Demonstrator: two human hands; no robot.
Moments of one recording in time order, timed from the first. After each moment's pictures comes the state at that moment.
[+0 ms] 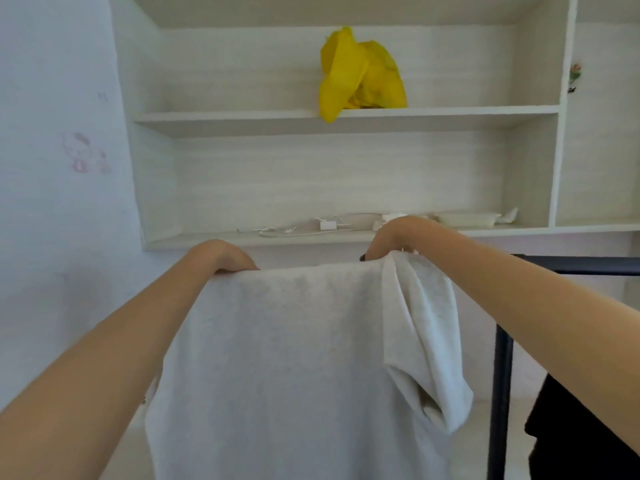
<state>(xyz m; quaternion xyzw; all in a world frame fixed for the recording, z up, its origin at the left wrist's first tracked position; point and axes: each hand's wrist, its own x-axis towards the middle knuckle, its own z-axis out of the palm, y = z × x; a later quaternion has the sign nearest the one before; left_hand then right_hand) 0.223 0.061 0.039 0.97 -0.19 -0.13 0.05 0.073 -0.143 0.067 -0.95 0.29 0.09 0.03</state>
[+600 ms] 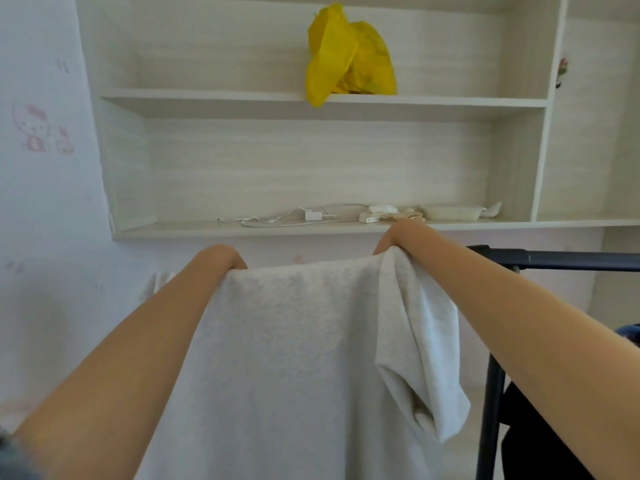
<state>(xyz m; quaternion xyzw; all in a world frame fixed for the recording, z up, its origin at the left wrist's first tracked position) 0.243 0.016 0.018 0.99 -0.16 -0.06 -0.03 0.083 -0.177 0.050 -0.93 0.33 0.13 -0.01</state>
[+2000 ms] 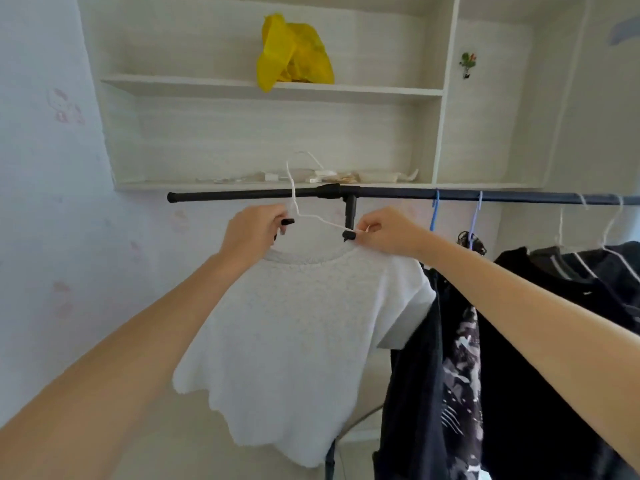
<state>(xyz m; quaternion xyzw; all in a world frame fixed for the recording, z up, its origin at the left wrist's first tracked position) -0.055 0.031 -0.052 0.79 -0.44 0.28 0.31 -0.225 -0.153 -0.026 -0.94 0.11 -0.22 0.25</state>
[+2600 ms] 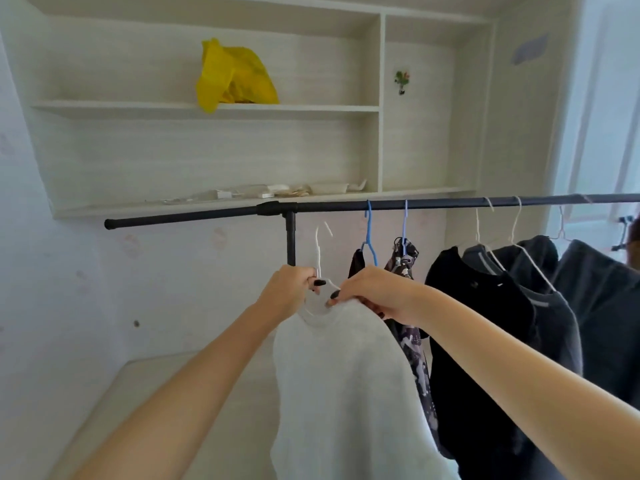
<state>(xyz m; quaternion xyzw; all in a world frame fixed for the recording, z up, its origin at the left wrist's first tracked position) -0.153 -0.075 -0.101 0.80 -0.52 0.11 0.29 -0.327 -0.166 -0.065 -0.82 0.22 -0.08 0.52</state>
